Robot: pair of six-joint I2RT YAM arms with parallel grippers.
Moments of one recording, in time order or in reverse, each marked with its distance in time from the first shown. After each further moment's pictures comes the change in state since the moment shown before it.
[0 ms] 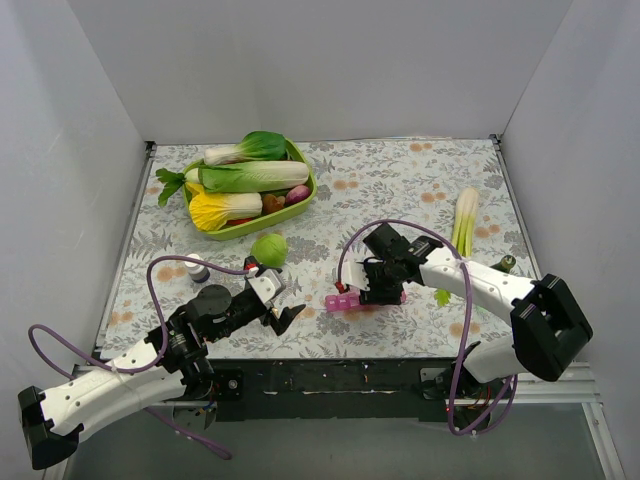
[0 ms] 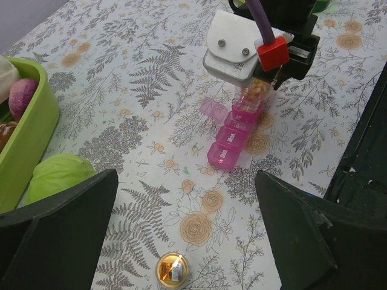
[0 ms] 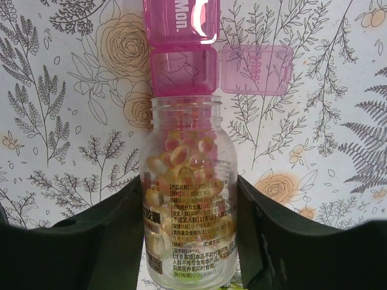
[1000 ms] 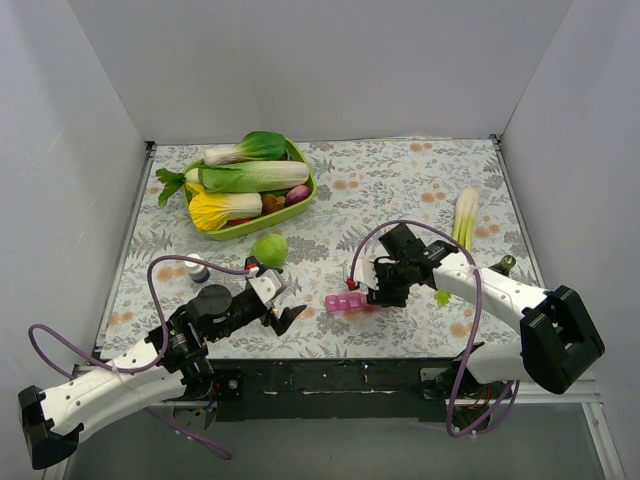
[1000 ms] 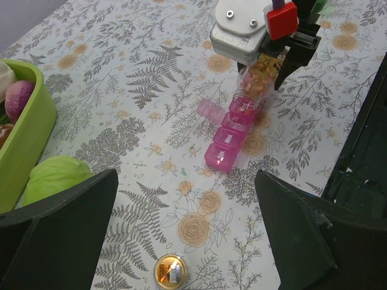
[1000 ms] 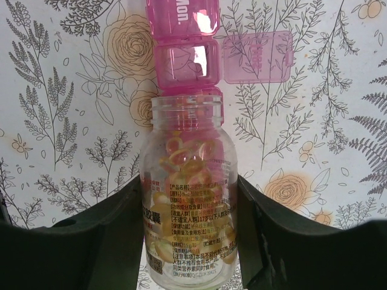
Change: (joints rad) left arm 0.000 0.006 0.000 0.006 0.013 -0.003; right arm -0.090 -0.081 -0.097 0.068 -0.122 -0.012
